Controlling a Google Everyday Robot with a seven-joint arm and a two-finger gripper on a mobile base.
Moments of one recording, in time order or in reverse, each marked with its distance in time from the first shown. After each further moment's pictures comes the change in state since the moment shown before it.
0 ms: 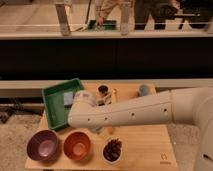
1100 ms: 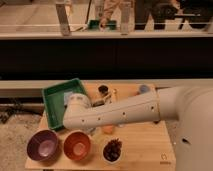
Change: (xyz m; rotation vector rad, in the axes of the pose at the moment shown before) arm -0.034 -0.023 0.022 0.010 -0.042 -0.016
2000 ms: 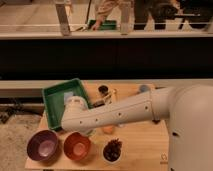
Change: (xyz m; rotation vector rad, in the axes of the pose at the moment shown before) arm -0.015 -0.007 0.013 0.005 -0.018 0.018
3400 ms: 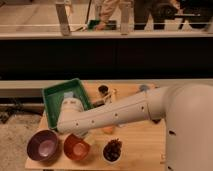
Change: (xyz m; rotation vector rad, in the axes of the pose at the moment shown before) arm -0.024 -0.011 -0.004 0.039 -0.035 -0.002
